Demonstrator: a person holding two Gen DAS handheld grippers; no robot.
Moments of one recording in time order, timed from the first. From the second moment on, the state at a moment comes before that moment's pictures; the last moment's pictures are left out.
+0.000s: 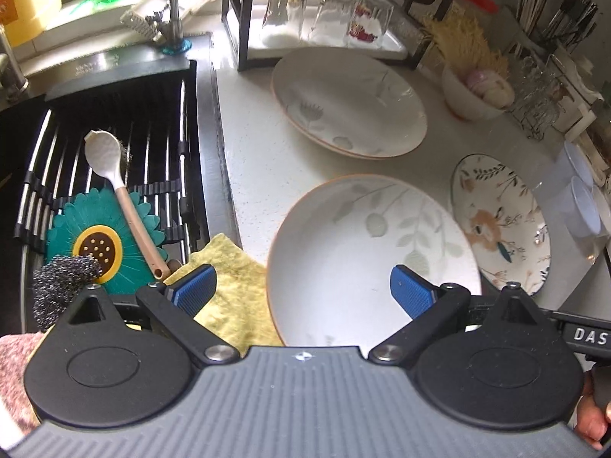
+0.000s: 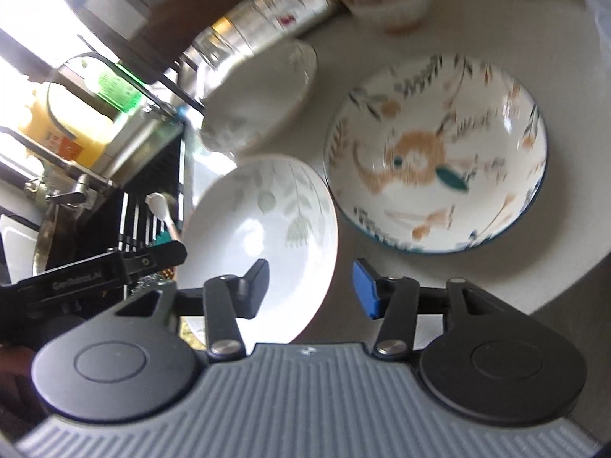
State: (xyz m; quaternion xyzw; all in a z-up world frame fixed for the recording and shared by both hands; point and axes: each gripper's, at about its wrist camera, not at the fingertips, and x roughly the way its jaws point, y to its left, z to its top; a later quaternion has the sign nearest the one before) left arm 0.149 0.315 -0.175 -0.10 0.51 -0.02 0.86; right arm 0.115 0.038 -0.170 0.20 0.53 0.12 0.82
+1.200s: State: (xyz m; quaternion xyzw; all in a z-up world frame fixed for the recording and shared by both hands) left arm 0.168 0.335 -0.168 -0.11 0.50 -0.06 0.86; right arm 0.131 0.047 -0.155 0.19 0.52 0.13 0.82
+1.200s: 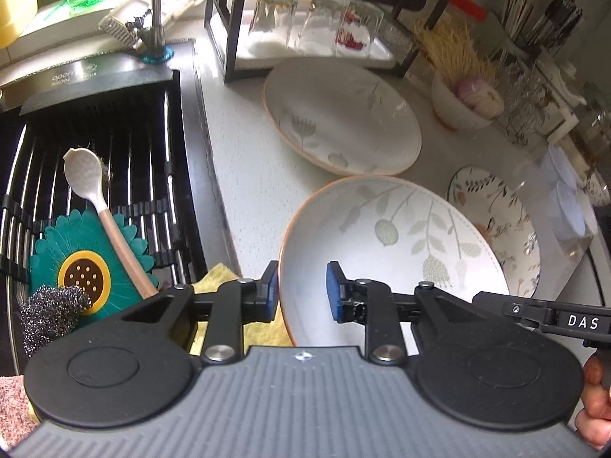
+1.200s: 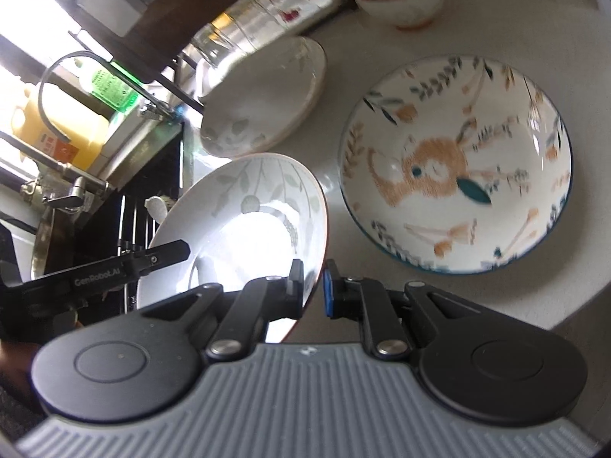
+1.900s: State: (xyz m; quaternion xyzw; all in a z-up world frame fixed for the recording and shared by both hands) left arm 0.201 0.242 -0.112 -0.12 0.45 -0.07 0.88; right arm 0.162 -0.041 -0.104 0.19 0.46 0.13 0.86
